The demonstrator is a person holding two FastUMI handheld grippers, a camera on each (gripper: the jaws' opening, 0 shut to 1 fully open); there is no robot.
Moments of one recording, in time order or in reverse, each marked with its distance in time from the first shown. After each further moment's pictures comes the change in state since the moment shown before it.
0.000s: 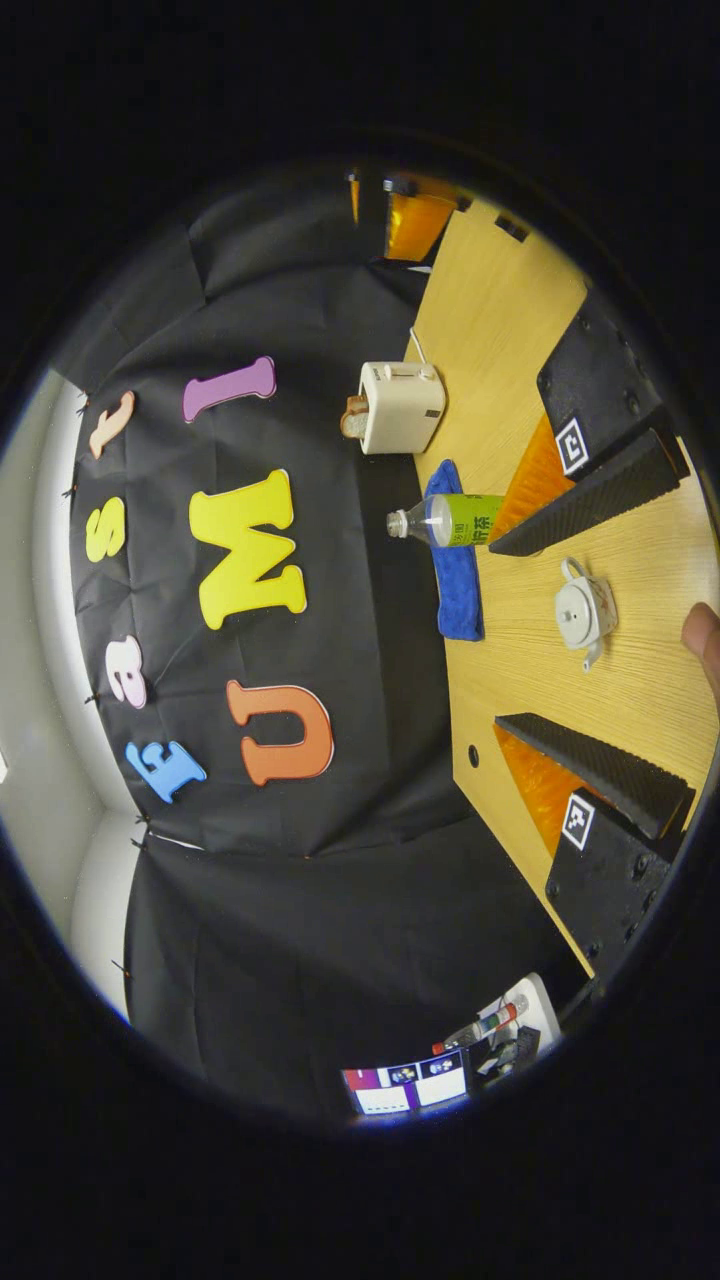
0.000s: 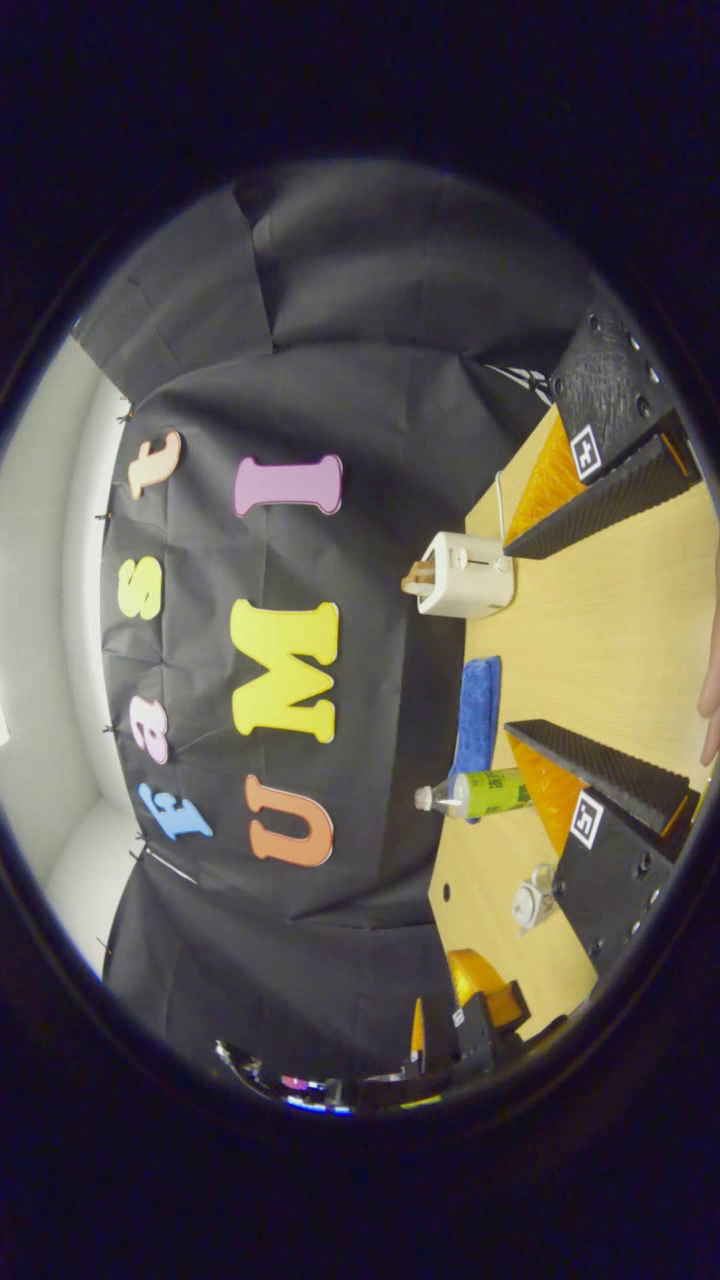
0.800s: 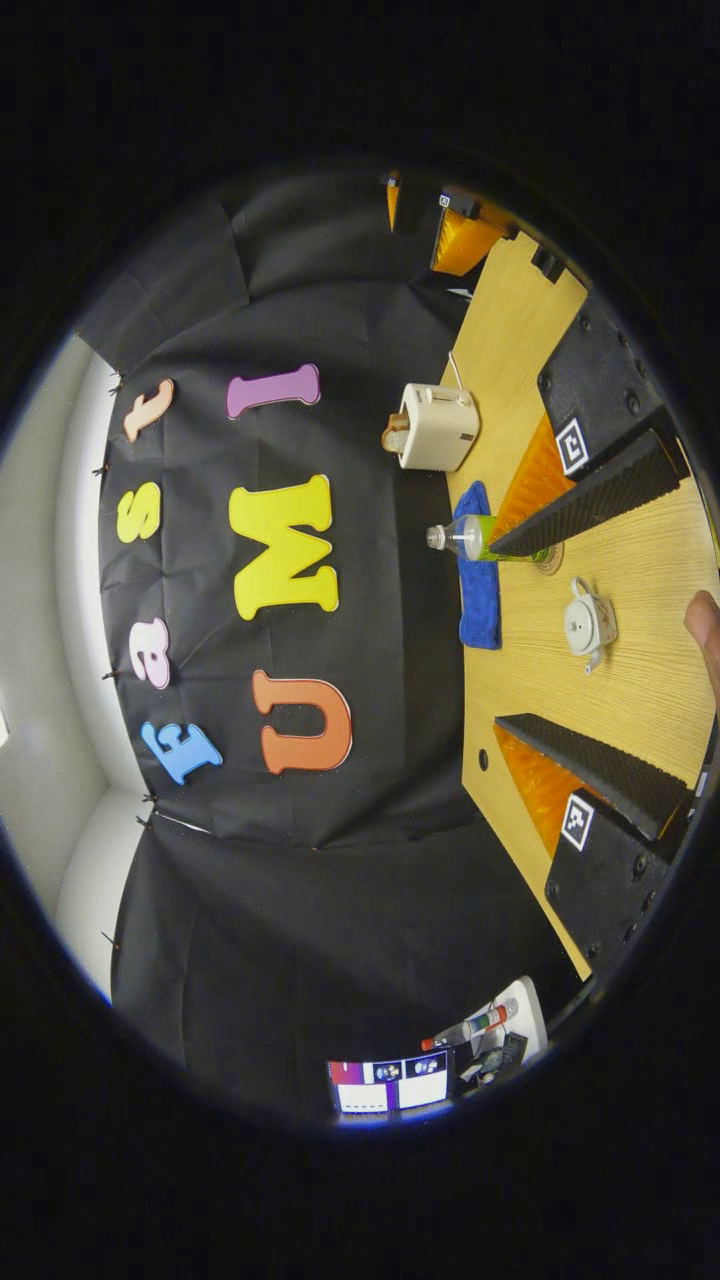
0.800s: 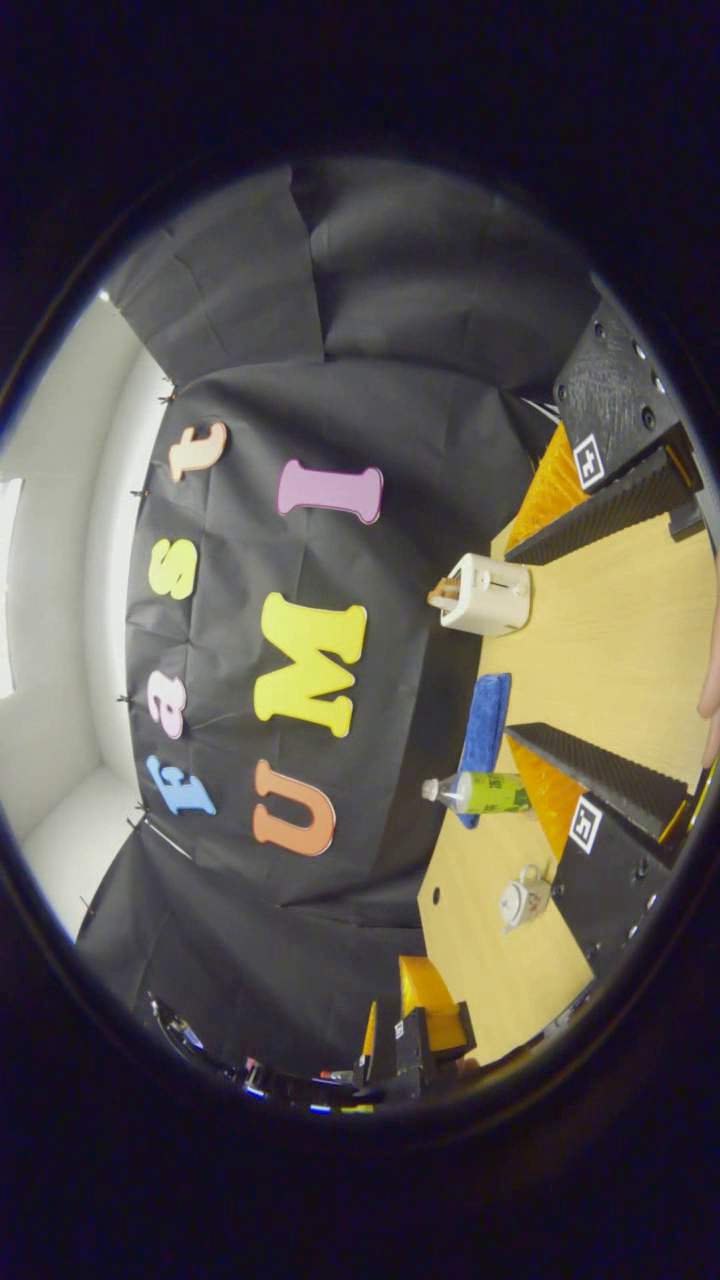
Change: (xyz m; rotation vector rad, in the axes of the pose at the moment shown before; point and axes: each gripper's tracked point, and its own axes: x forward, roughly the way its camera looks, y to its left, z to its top) left arm -0.034 -0.001 0.034 -0.027 -0.065 -0.022; right arm -0.041 -0.009 0.025 -0.094 -0.066 -0.051
